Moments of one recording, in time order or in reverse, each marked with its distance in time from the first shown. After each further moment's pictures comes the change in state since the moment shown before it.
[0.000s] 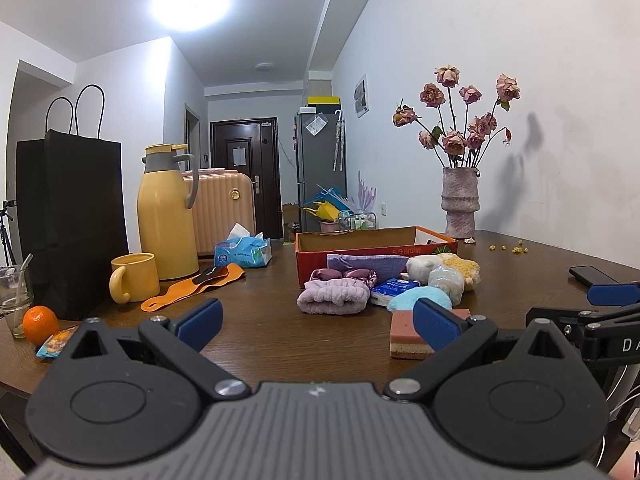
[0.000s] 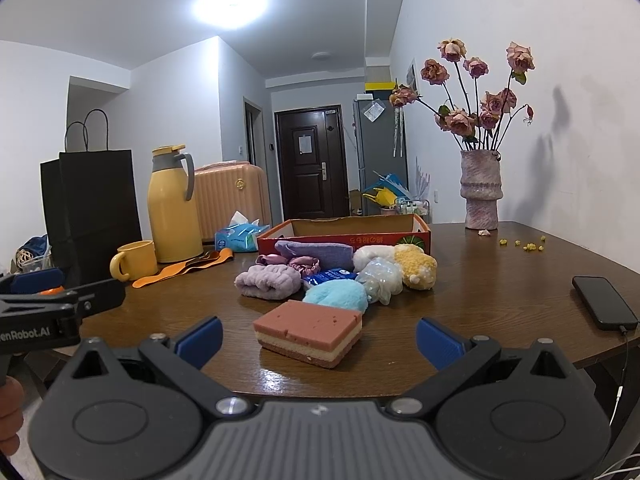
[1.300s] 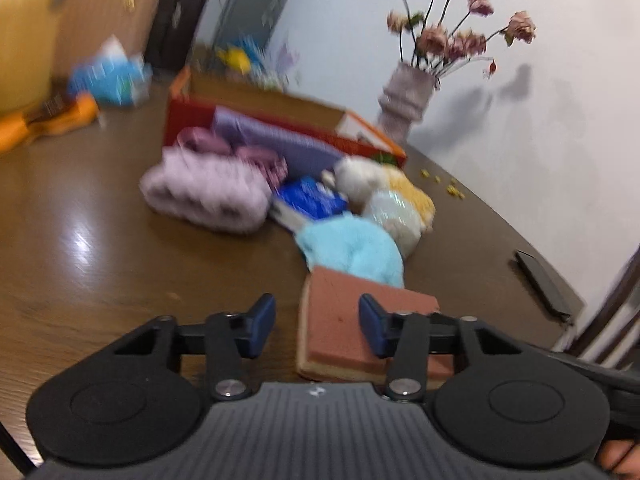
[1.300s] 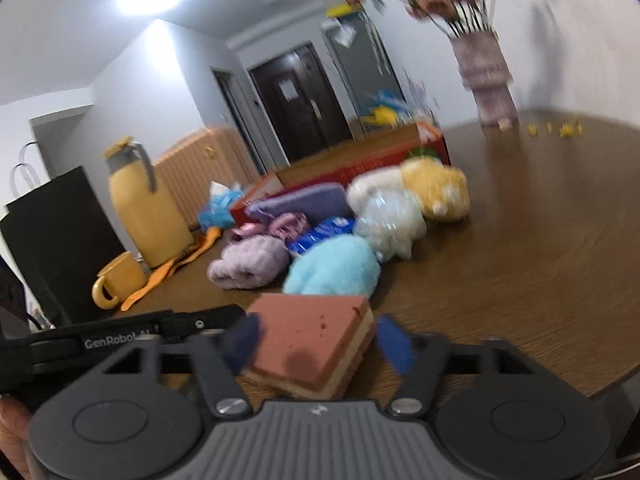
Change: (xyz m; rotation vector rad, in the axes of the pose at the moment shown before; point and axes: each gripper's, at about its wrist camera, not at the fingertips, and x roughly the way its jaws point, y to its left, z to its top) left arm 0.222 -0.004 -0.010 -0.301 0.483 -0.424; right arm 0.147 -0.051 0.001 0.305 0.214 0.086
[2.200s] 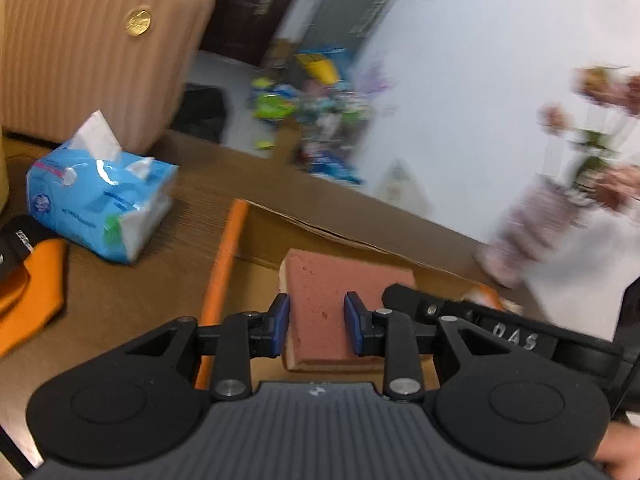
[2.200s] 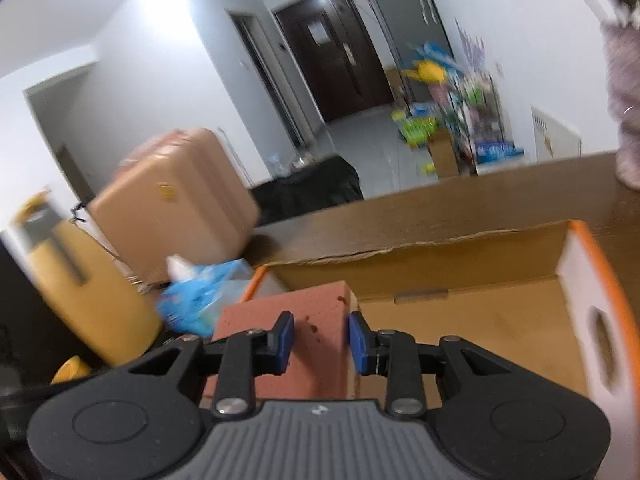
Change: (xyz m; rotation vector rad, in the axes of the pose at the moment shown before) left arm 0.189 0.116 0.282 -0.198 -0.027 0.238; right arm 0.330 0.010 0.273 -0.049 0.227 0.089
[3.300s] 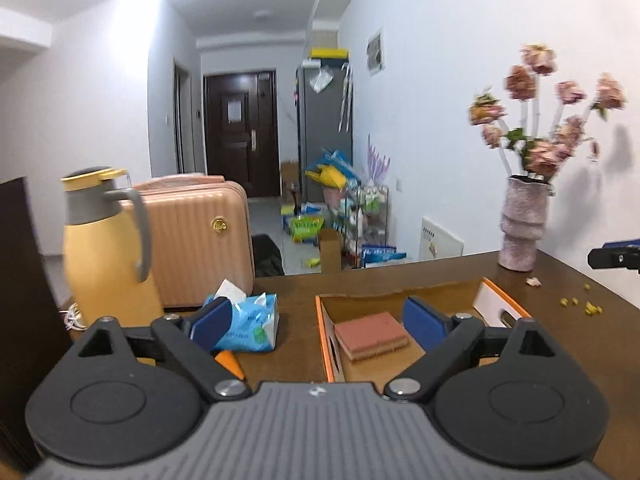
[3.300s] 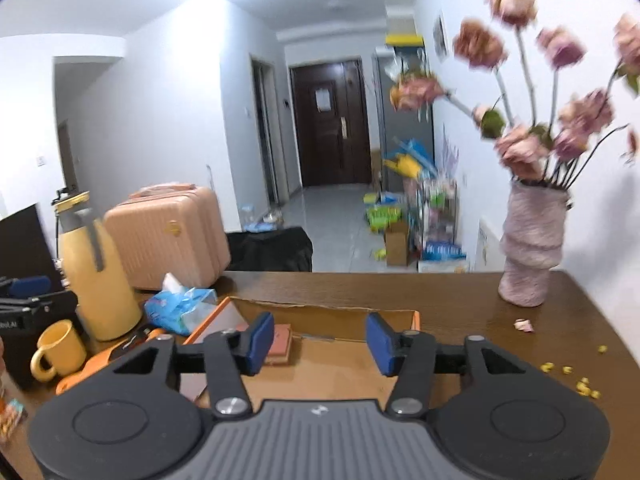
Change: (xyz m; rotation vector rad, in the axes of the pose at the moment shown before) left arm -0.256 -0.039 -0.088 0.418 -0.371 0.156; right arm -0.250 0.009 -0.041 -0.285 -0.257 -0.154
